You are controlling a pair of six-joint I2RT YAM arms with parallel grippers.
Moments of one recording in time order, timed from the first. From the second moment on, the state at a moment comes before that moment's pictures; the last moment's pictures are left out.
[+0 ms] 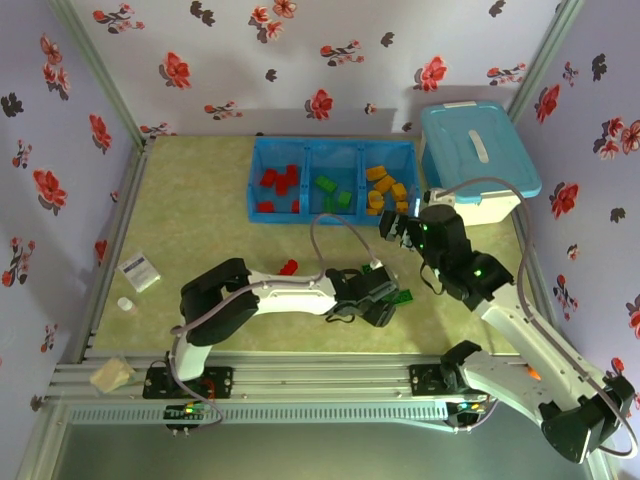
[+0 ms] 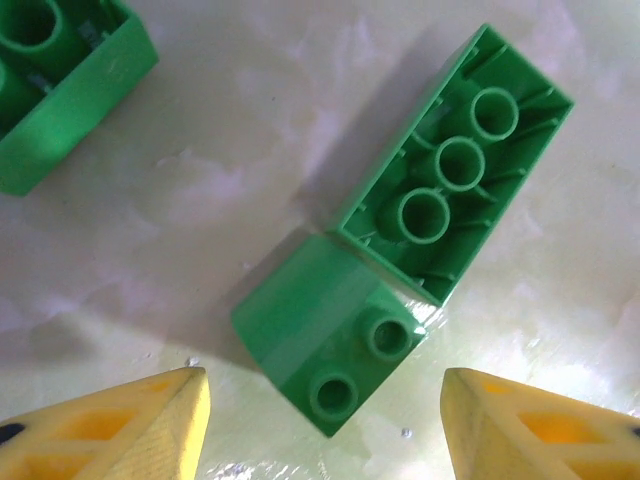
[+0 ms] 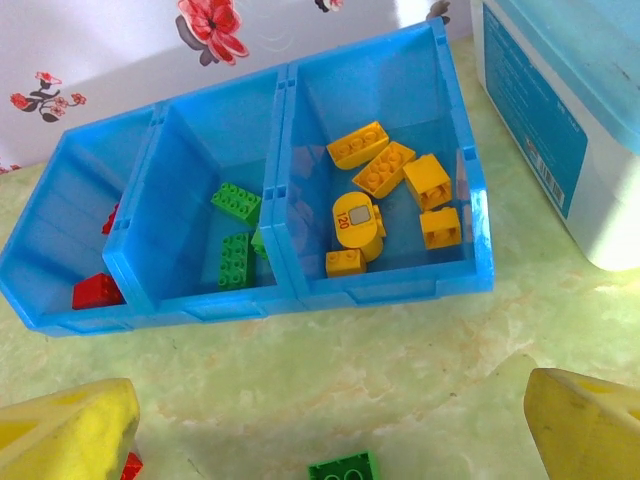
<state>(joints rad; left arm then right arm) -1.27 2.00 1.33 -0.37 -0.11 -0.56 0.57 0.89 0.88 -0.53 0.29 0.56</state>
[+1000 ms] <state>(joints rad) -1.21 2.03 1.34 -0.38 -0.09 -0.54 0.57 0.85 0.80 -0.53 0.29 0.59</state>
